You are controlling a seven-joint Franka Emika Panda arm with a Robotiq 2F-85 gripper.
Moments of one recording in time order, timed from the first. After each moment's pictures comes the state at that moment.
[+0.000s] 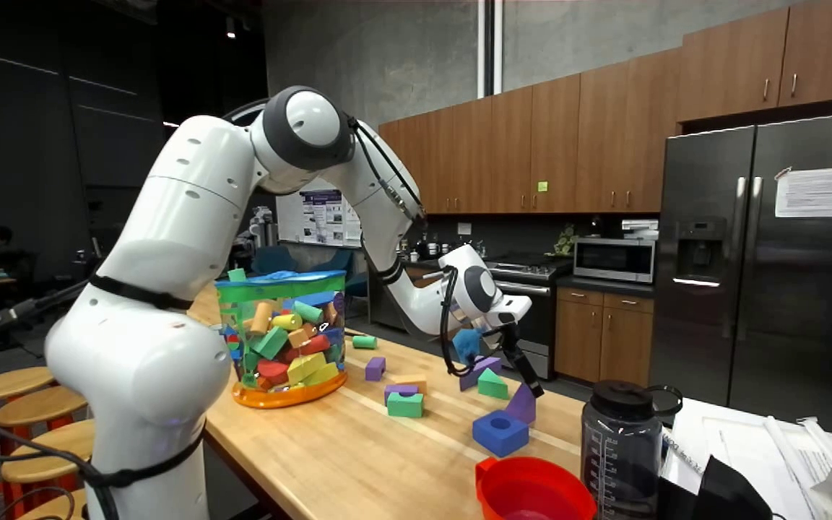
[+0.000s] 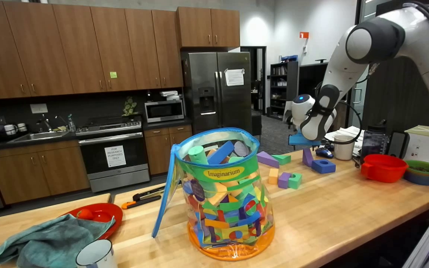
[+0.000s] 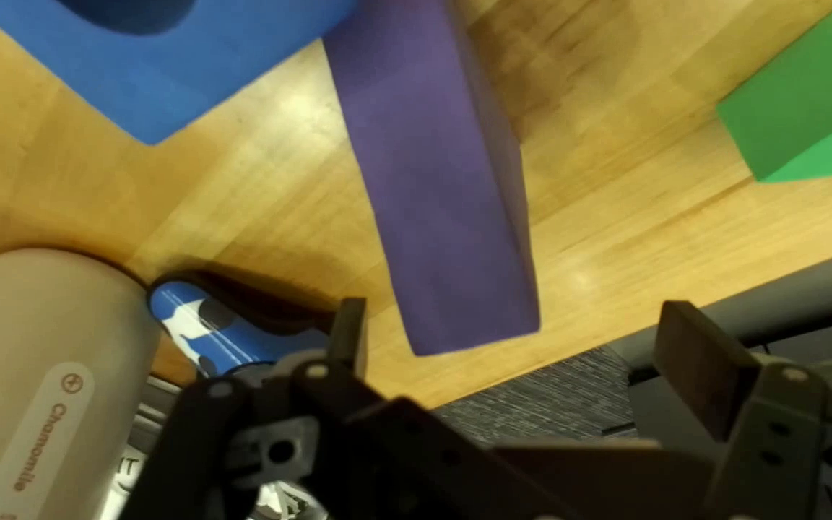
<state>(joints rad) -0.01 0.47 -0.44 -2.07 -0.57 2.86 1.17</state>
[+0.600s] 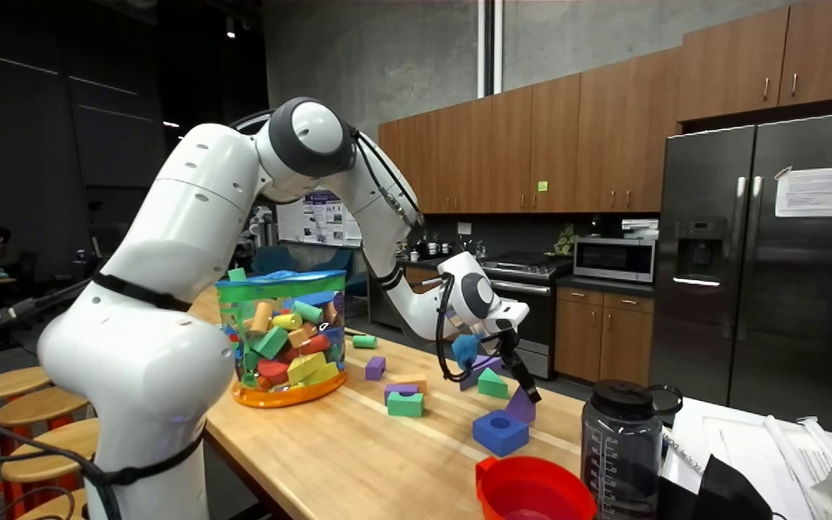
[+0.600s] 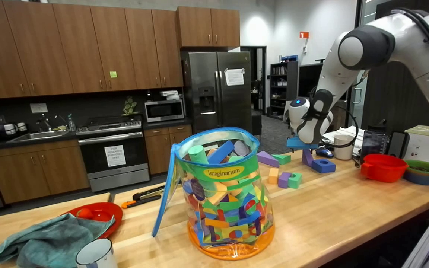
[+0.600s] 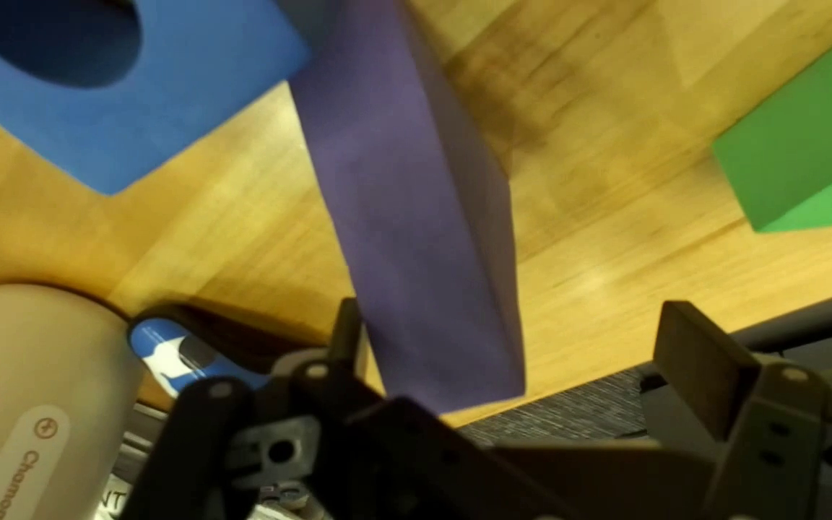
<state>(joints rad) 0.05 0.52 -0.49 -2.05 -0.51 2.86 1.17</state>
